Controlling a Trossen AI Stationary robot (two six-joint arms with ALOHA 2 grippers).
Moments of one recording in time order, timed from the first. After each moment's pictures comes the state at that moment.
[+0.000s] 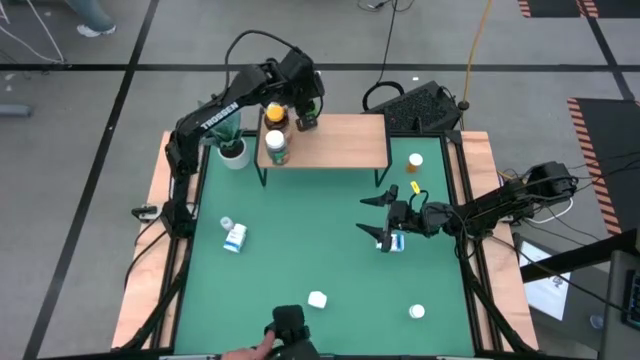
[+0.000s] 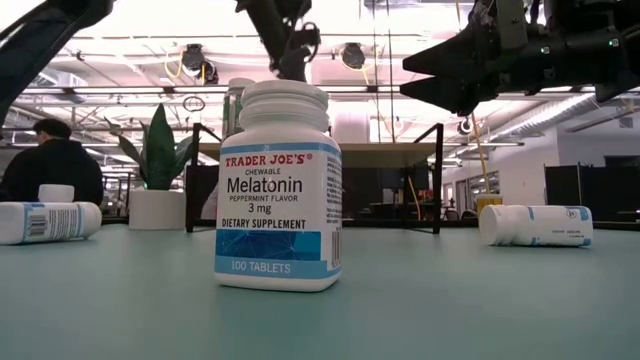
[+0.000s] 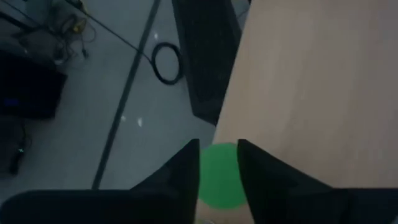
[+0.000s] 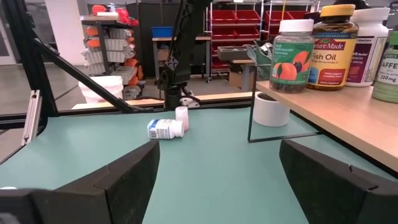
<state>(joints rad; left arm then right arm) 0.59 2.01 2.26 -1.10 -0.12 0.47 0.19 1.28 0.26 1.01 0.36 0.04</state>
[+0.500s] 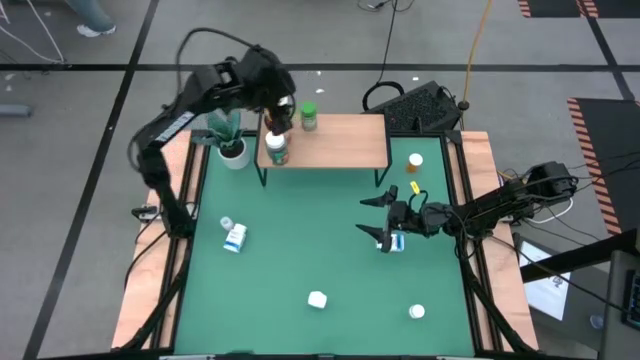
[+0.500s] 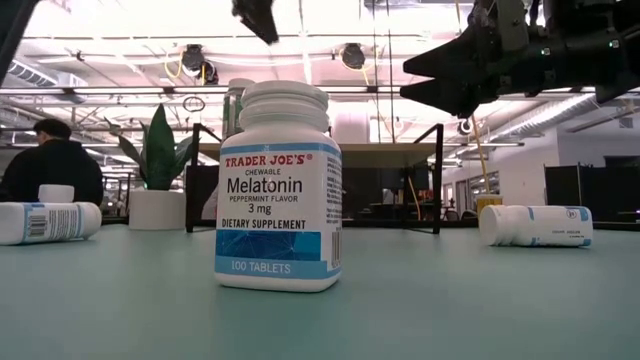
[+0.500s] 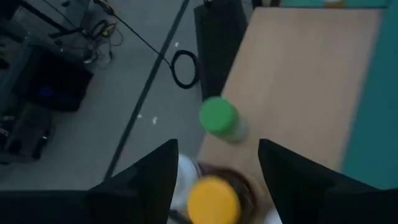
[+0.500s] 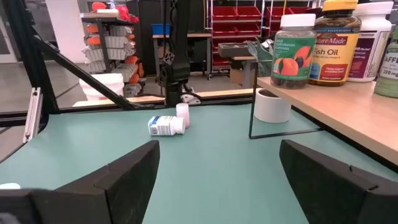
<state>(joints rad) 0.49 1.76 2.26 -1.28 -0.24 0.34 0.19 1.28 0.26 1.00 0.35 0.05</state>
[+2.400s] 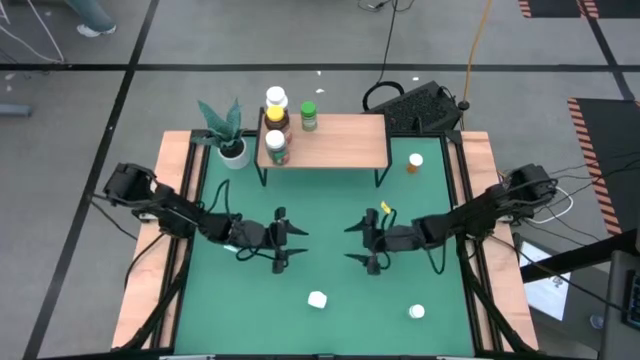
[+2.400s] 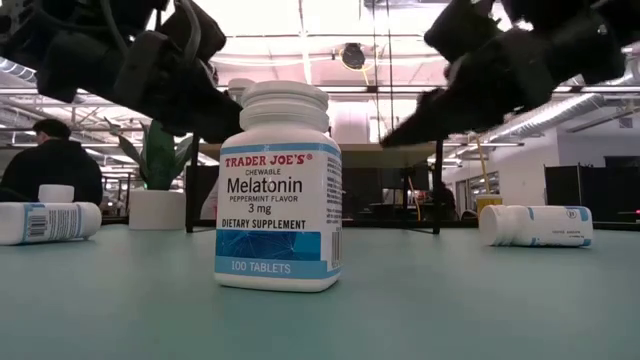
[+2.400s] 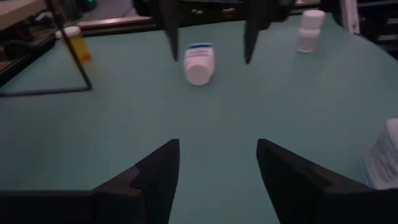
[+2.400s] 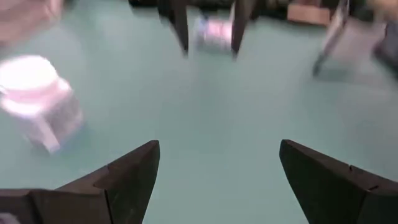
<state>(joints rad) -0.27 1.53 0.48 0.71 -0.25 0.00 0.31 1.49 0.53 0.48 0.32 0.07</state>
